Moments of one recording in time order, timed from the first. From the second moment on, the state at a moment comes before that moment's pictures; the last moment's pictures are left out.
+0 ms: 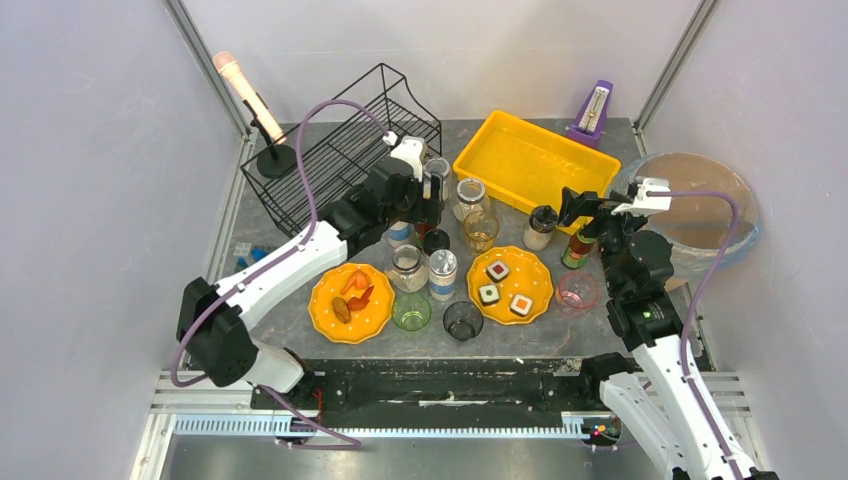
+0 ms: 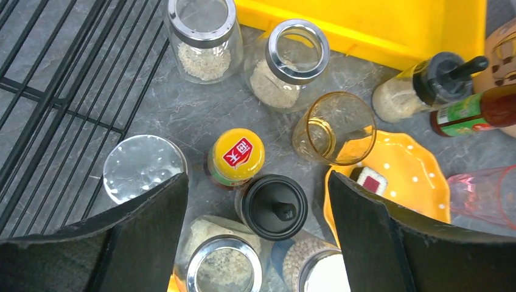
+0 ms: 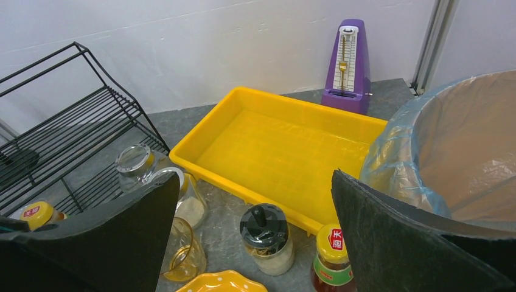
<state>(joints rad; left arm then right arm) -0.71 1.43 1.23 -0.33 -0.20 -0.33 0.23 0.62 0.64 0.06 0.21 0.18</state>
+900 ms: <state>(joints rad) -0.74 1.67 1.24 -0.18 -0.34 -0.28 0.23 0.66 0.64 0.04 0.19 0.18</state>
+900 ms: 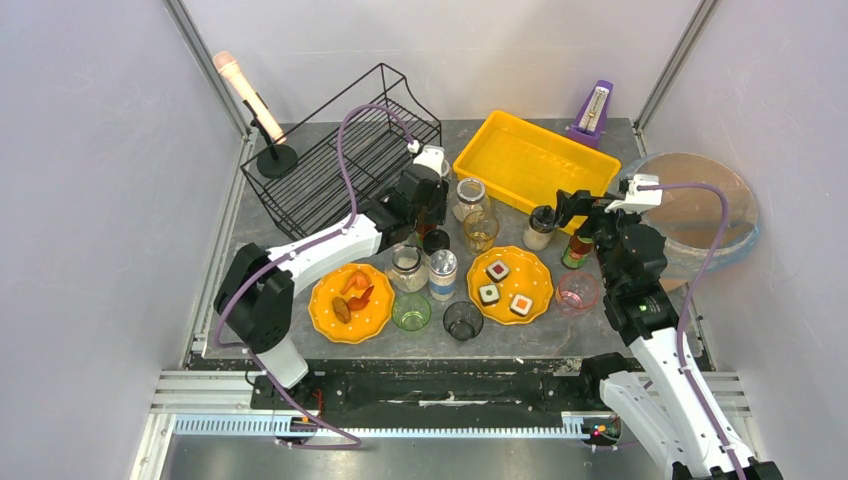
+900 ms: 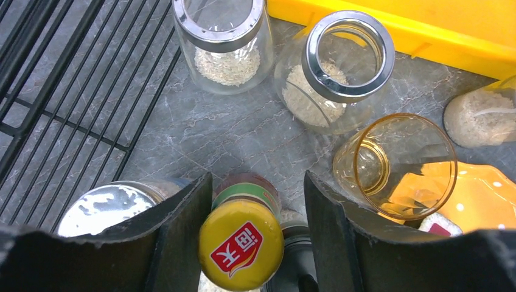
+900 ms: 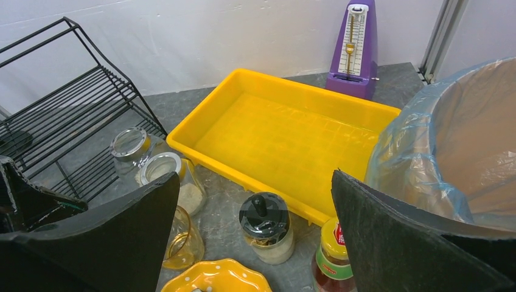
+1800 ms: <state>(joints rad) -0.72 1.68 1.84 -0.51 -0.37 -0.17 0.23 0.55 0.62 -0.09 0.30 0.10</state>
